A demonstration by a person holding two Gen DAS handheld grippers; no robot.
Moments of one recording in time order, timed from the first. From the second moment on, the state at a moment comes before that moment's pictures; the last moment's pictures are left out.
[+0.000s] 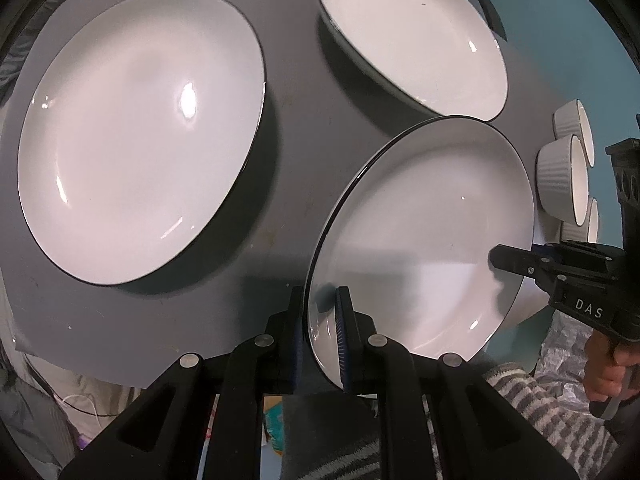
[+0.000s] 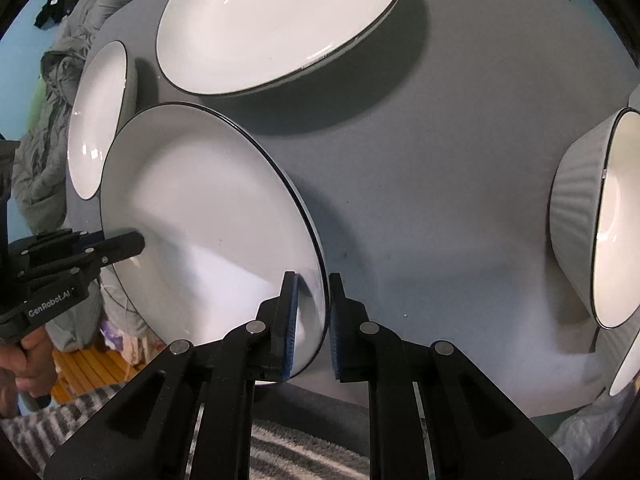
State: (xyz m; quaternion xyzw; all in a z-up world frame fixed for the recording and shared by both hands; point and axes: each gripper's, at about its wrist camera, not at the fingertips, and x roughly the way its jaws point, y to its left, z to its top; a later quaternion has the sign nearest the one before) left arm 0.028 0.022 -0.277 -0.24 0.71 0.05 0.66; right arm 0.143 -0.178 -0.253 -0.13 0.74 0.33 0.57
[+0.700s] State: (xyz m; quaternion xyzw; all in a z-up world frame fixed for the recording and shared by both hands) left arm 0.077 0.027 -0.244 -0.23 0.69 0.04 0.69; right arm 0.163 -0.186 -0.227 -0.12 0.72 0.33 0.60
